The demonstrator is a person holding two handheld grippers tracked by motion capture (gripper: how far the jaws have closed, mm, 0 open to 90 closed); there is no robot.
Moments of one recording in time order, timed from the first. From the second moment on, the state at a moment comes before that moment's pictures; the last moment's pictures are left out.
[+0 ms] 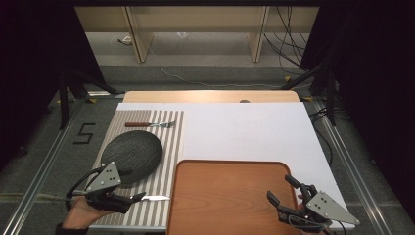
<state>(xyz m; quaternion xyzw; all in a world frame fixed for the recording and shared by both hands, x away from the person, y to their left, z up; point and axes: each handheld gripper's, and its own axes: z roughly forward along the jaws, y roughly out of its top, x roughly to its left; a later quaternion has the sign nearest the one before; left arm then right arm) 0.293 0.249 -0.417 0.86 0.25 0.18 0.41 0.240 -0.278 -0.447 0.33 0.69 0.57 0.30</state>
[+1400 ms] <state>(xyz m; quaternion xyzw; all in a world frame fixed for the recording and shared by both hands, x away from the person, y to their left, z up) 0.311 0.263 -0.454 0.93 0.28 0.09 0.20 0.240 -0.277 -0.448 0.33 0.69 0.57 0.30</state>
